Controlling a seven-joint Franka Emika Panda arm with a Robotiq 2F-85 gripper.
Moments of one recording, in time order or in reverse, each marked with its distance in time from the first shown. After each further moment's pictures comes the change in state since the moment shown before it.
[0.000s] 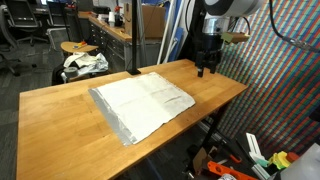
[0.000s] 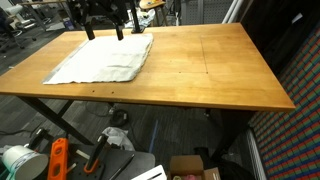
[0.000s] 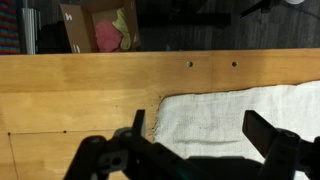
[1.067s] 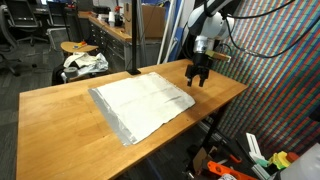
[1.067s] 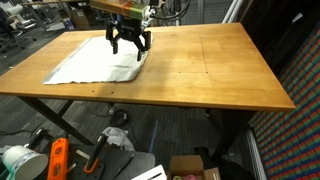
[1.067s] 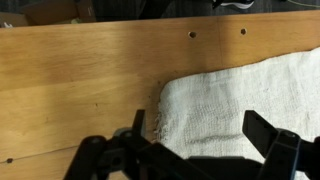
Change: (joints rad) arm -0.110 0.409 0.007 0.248 0.263 -0.032 -0.170
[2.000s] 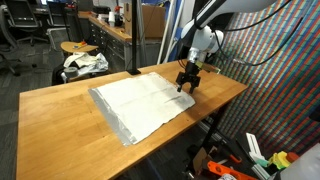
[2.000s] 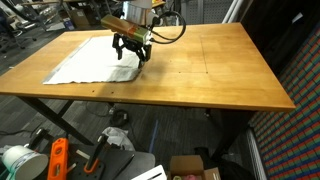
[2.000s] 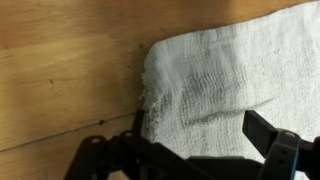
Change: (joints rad) arm -0.045 0.135 0.069 0.028 0.152 0.146 -0.018
